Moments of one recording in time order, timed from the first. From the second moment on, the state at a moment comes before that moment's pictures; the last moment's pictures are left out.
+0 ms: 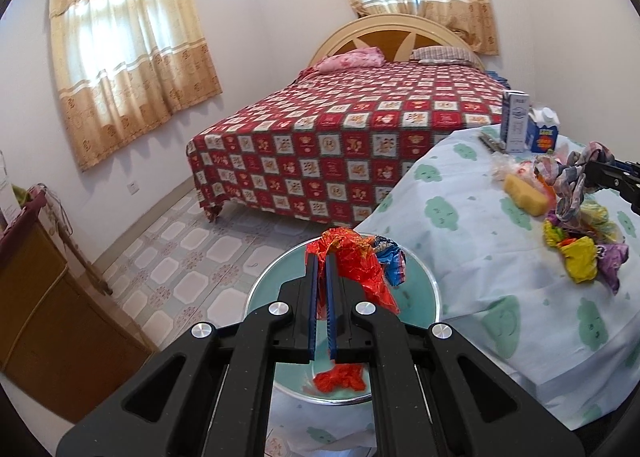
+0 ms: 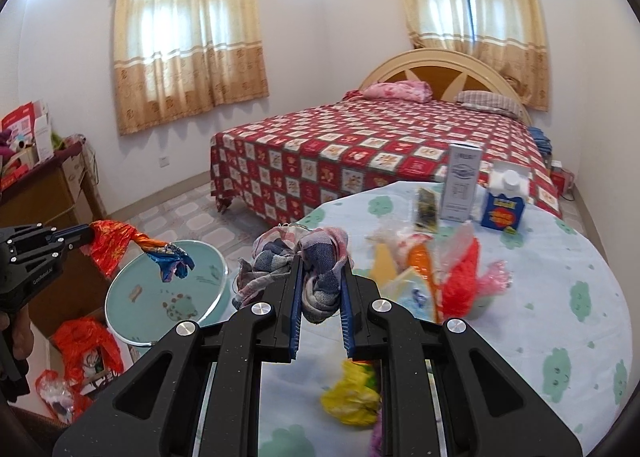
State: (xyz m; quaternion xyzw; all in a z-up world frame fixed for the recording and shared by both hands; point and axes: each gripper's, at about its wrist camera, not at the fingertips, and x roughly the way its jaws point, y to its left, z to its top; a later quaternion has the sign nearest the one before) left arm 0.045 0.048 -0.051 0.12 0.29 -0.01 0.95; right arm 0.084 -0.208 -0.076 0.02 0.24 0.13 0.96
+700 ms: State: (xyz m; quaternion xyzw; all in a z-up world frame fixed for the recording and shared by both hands) left arm 0.054 0.106 -0.064 0.10 0.30 0.05 0.95; right arm 0.123 -0.133 -0.090 -0.03 0.26 0.19 0.95
